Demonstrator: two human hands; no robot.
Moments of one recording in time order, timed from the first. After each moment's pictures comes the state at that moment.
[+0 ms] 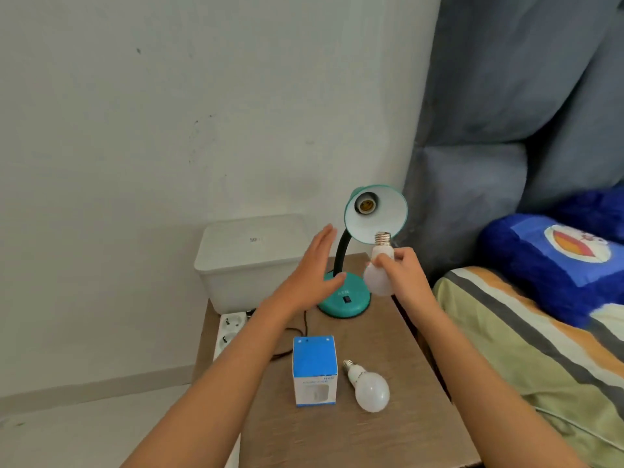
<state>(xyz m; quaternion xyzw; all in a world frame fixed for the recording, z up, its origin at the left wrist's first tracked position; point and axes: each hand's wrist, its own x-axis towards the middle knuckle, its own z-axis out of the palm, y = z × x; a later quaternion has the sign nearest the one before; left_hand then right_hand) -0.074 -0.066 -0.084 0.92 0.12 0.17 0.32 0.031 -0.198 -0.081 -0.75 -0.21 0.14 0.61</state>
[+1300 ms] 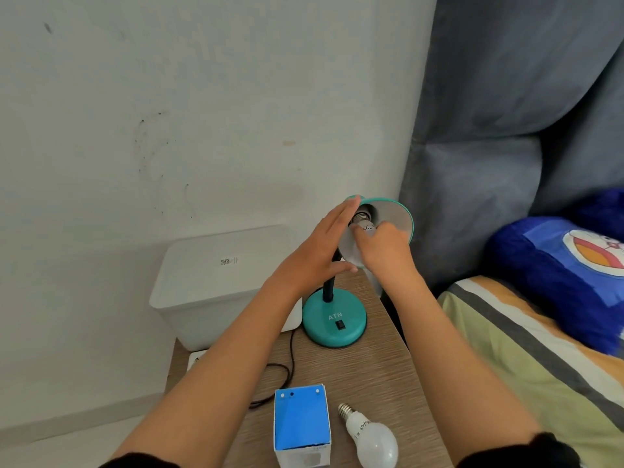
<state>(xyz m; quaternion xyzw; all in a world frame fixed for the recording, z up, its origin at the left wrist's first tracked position) 0.025 -0.012 -0.074 0.94 -0.01 0.22 0.28 0.100 -0.116 -0.052 -0.87 -0.20 0.05 0.44</state>
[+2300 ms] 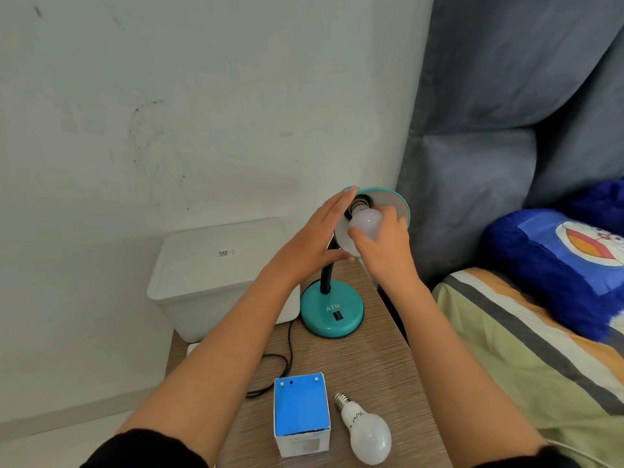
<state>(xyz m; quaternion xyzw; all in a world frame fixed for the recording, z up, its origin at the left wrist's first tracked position) 0.023 -0.010 -0.071 0.93 -0.01 0.22 0.30 0.085 -0.132 -0.060 -0.81 -0.26 0.01 0.52</state>
